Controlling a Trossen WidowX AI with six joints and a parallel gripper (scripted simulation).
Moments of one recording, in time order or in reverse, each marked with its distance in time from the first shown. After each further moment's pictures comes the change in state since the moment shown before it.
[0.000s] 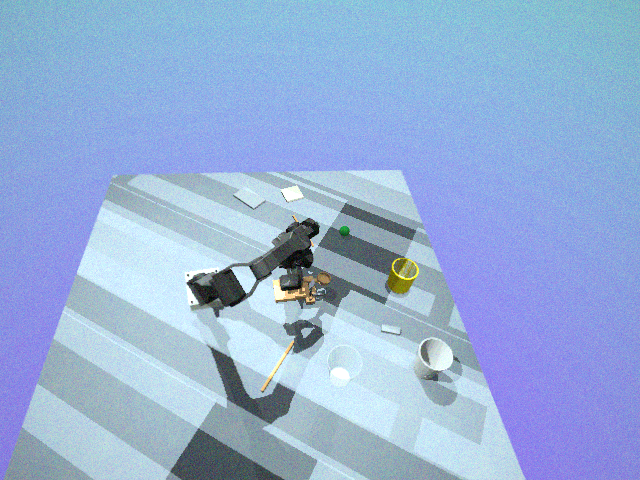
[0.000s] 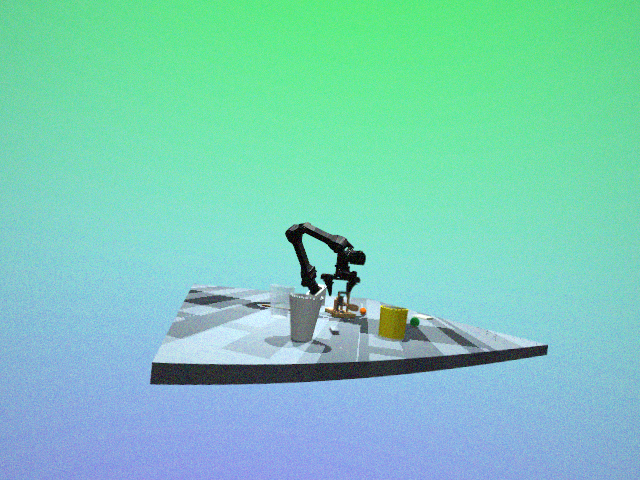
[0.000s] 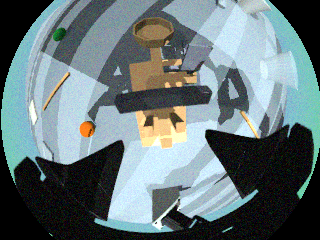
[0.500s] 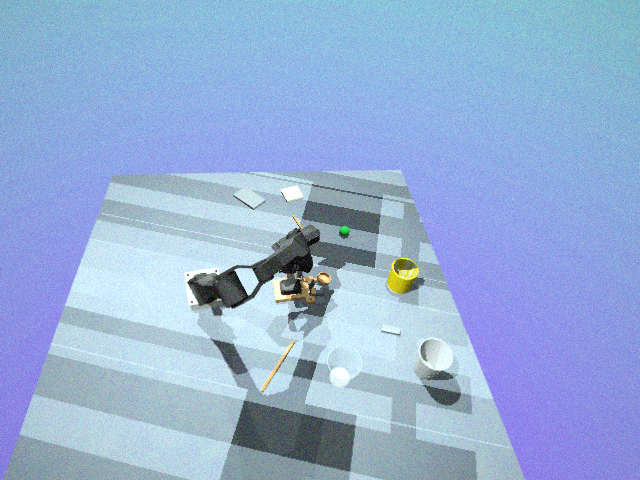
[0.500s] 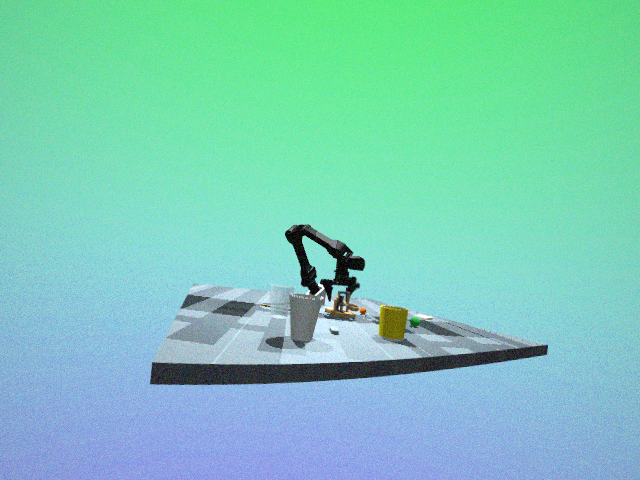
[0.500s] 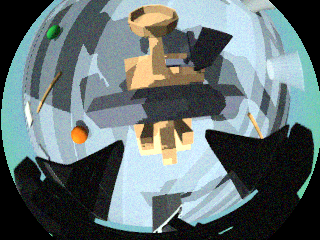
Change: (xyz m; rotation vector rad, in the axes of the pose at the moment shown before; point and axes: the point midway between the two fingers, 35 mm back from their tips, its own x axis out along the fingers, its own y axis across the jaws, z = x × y) arm 0.025 0.000 0.001 0.001 0.000 -0.001
